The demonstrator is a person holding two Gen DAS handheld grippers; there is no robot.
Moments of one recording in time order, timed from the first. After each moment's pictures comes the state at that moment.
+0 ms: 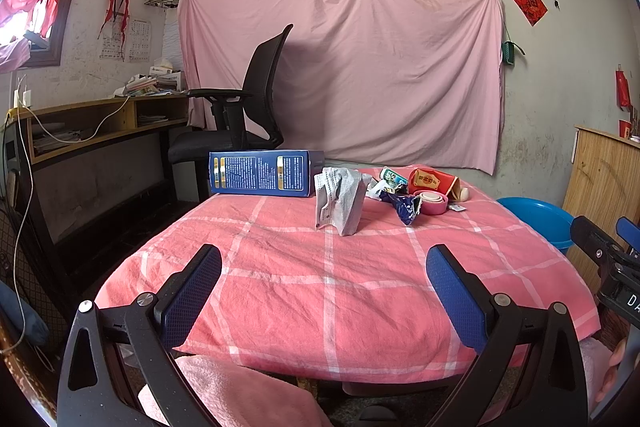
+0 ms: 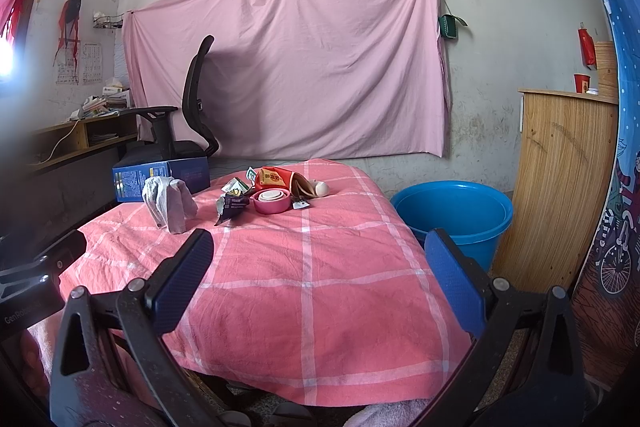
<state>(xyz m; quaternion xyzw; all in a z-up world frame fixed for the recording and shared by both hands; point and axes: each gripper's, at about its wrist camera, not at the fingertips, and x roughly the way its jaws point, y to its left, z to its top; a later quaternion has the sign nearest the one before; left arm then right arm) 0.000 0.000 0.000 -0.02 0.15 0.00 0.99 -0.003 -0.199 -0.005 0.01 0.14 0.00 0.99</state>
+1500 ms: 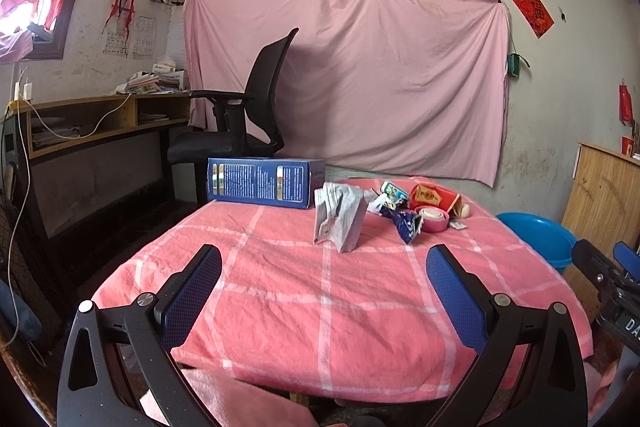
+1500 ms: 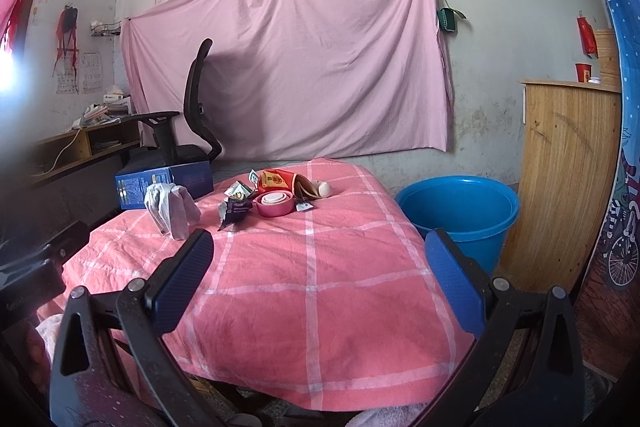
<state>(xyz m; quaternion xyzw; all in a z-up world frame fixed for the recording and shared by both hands) 0.015 0.000 0.010 -0.04 0.14 0.01 0.99 0.003 -0.201 -0.003 0.03 0.14 0.01 0.99</state>
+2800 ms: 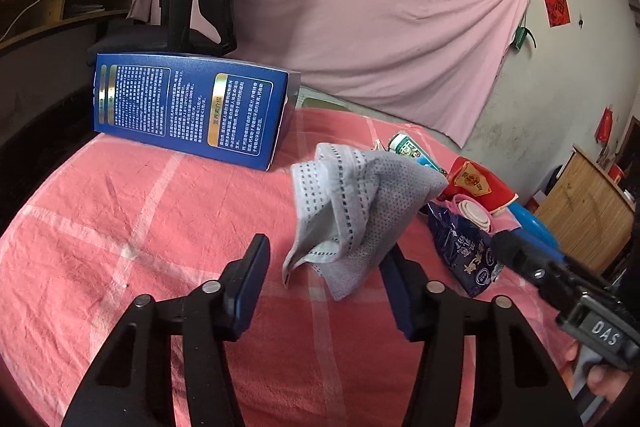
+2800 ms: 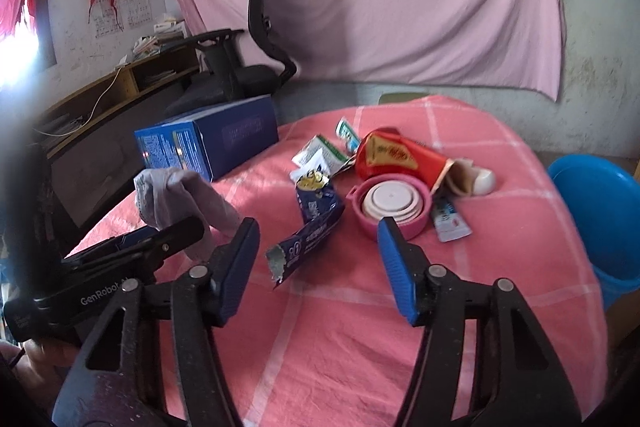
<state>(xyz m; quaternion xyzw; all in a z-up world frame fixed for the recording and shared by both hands) 0.190 0.058 -0.036 -0.13 0.31 -0.12 0.94 0.201 -0.136 -0.029 0.03 0.31 0.18 0.93</state>
